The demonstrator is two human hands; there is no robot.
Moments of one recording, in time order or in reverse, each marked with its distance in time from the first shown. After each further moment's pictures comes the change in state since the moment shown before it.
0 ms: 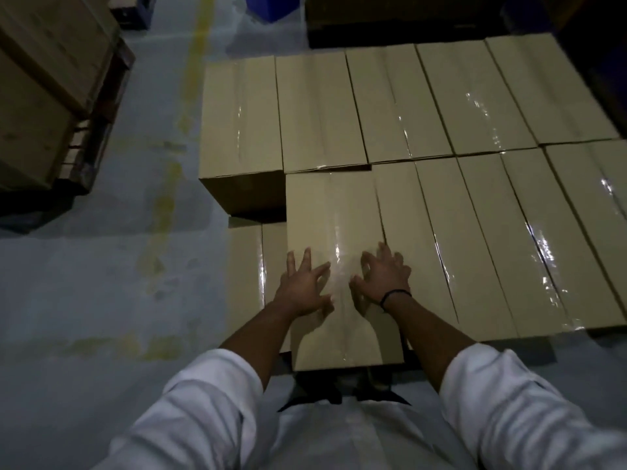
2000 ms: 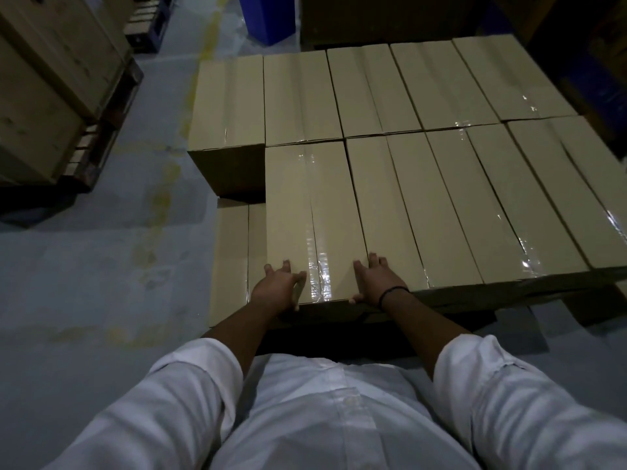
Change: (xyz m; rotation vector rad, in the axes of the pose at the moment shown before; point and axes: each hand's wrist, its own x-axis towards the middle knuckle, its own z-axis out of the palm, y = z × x) left_hand -0.077 0.014 0.107 0.264 -0.041 -0.064; right_hand -0.087 0.088 0.068 -0.233 -0.172 -0.167
